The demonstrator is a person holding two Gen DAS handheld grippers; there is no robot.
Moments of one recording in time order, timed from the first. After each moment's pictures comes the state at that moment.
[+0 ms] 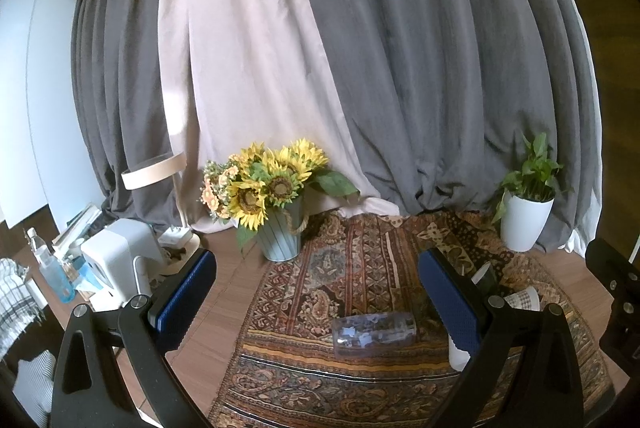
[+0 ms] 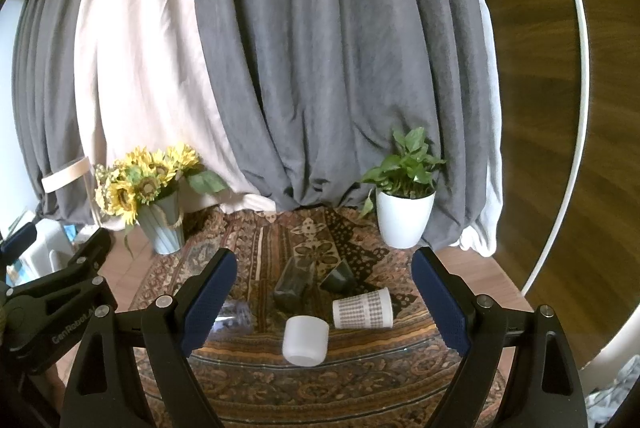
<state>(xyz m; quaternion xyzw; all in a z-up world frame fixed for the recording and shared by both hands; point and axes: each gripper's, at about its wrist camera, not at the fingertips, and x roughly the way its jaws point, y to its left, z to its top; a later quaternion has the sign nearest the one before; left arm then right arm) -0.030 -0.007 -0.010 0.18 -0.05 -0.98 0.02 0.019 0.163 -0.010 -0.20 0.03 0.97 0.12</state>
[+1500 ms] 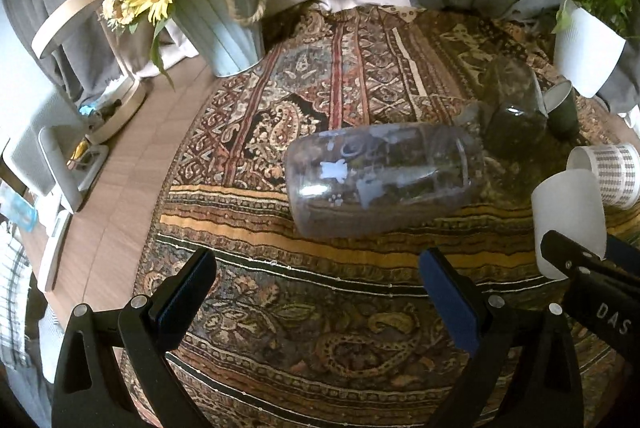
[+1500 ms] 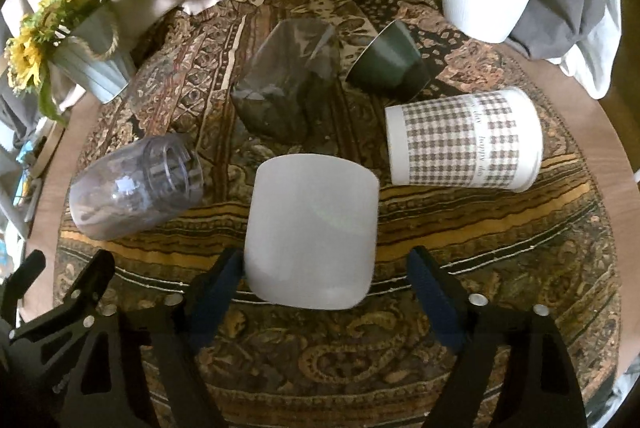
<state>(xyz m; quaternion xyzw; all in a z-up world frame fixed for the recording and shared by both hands) -0.151 0.018 -0.213 0.47 -0.08 -0.88 0.03 -0.138 0.201 -0.232 -0.52 0.11 0.85 0.05</state>
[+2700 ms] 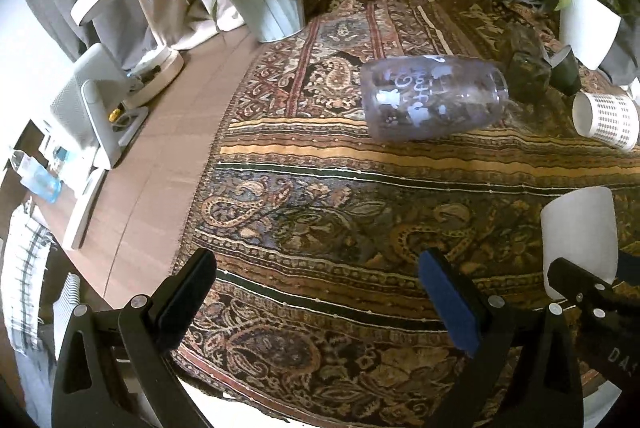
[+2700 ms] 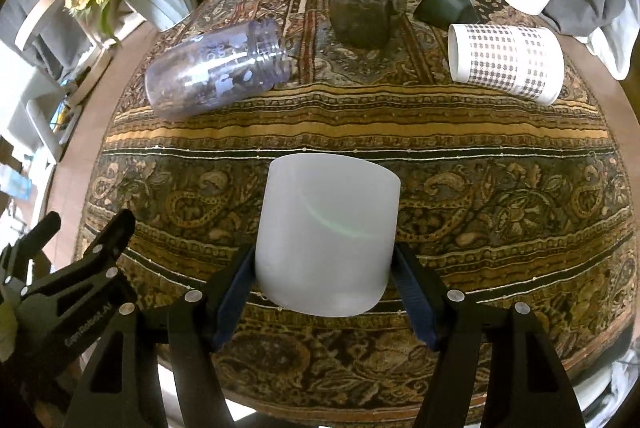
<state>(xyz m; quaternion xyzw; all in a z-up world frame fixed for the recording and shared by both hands) -0.080 -0.028 -0.215 0.48 -0.10 -0.87 0.06 -0.069 0.150 -0.231 -0.56 0.09 0.82 -0.02</state>
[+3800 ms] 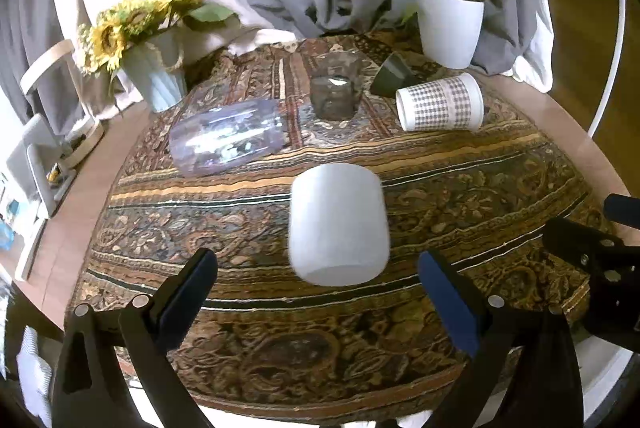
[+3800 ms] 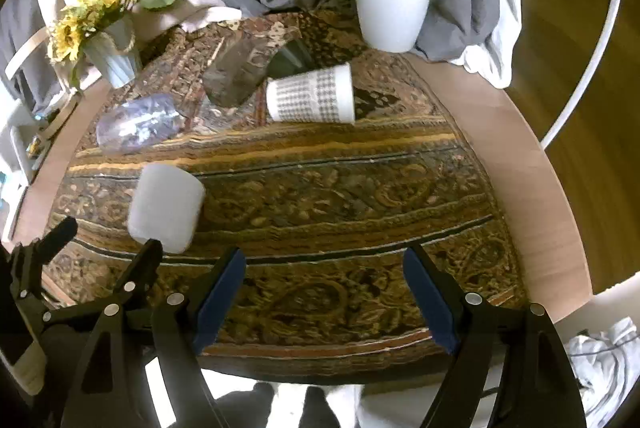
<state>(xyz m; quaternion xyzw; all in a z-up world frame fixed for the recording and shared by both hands) -0.007 0.117 -0.208 0.39 -0.10 -0.91 -0.08 0.023 0.271 -0.179 -0.48 0.05 0.87 0.09</state>
